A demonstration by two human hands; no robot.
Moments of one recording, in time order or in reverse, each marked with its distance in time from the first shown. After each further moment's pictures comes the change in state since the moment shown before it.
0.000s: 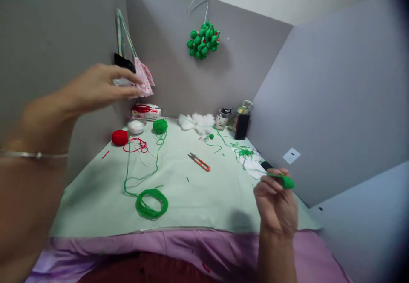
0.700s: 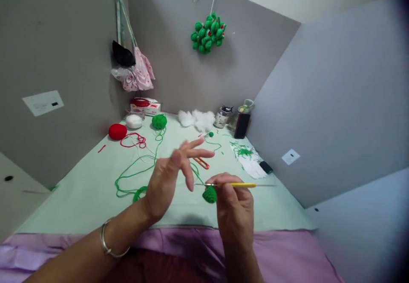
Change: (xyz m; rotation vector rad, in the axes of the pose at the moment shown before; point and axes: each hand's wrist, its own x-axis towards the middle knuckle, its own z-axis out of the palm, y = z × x) left_hand -0.150 0.039 0.160 -0.944 -0.099 -0.048; right_hand -0.058 0.072 0.062 -0.508 -0.303 -0.105
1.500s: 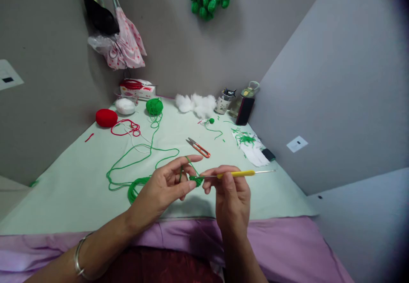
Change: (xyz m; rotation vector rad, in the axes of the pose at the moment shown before) left_hand -0.029 -0.020 -0.021 -0.087 0.040 -0.592; right_hand -0.004 0.036 -0.012 -0.035 0.079 0.080
